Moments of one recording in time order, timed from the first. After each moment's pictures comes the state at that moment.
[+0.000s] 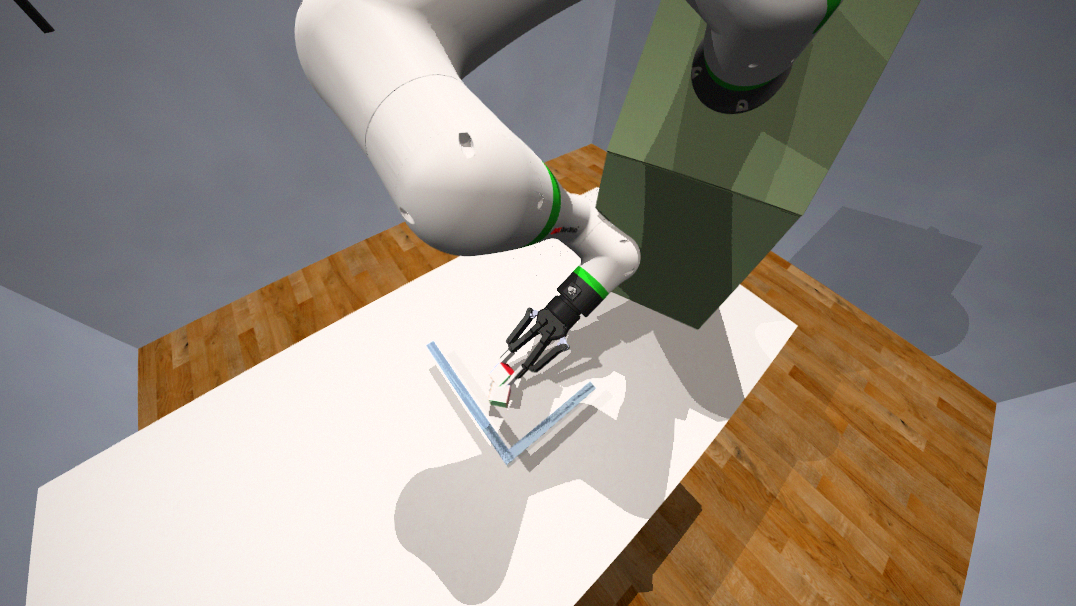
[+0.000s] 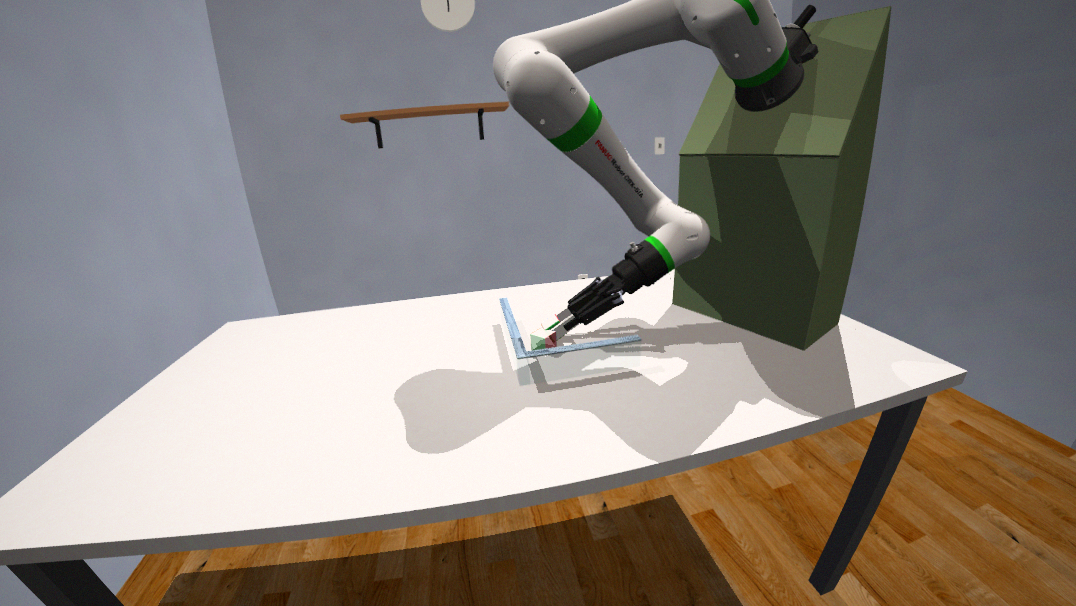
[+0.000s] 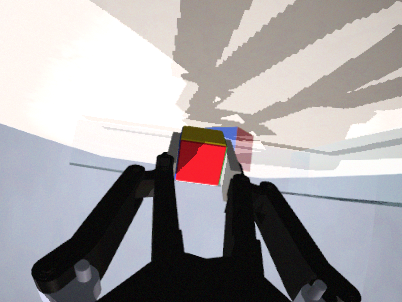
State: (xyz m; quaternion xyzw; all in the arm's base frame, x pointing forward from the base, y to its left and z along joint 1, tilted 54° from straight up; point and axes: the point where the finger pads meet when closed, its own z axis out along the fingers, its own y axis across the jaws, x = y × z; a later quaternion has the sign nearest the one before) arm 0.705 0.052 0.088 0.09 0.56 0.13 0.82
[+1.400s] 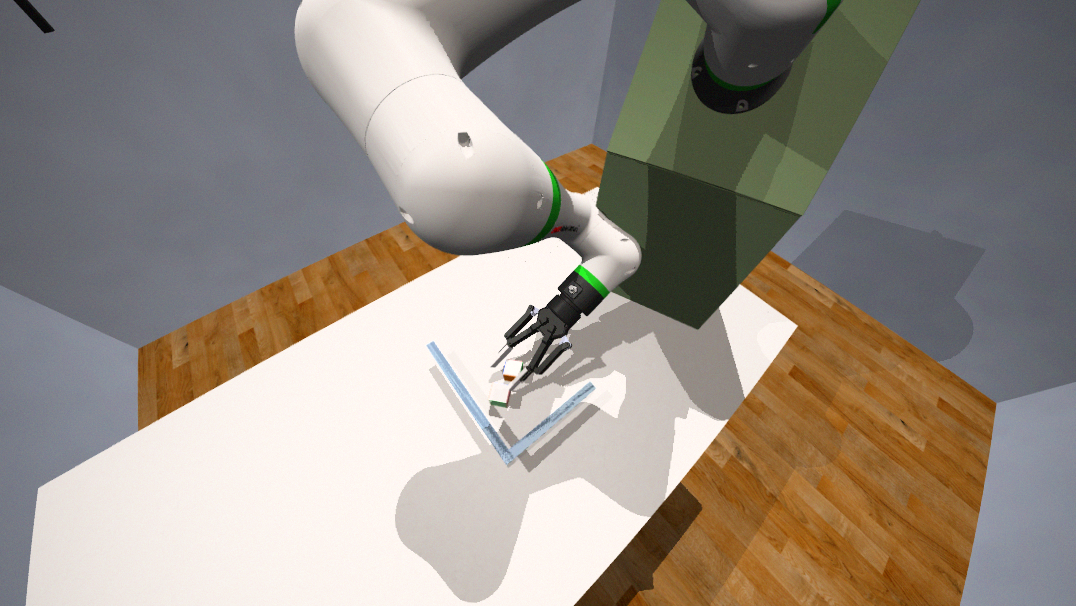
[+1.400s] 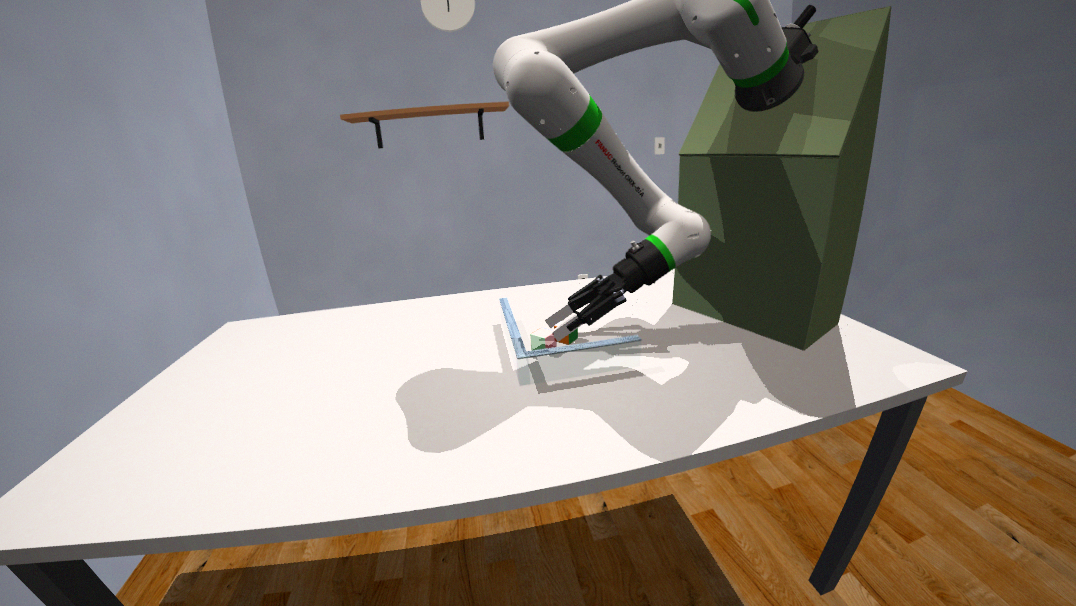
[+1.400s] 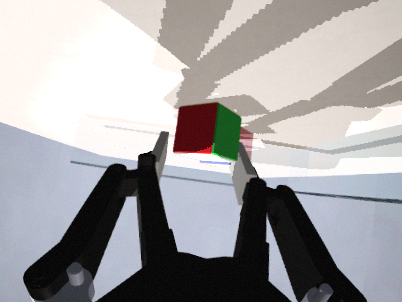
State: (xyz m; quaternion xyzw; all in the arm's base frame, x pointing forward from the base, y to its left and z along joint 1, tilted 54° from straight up) arm 0.702 0.052 0.088 0.09 0.56 0.13 0.82
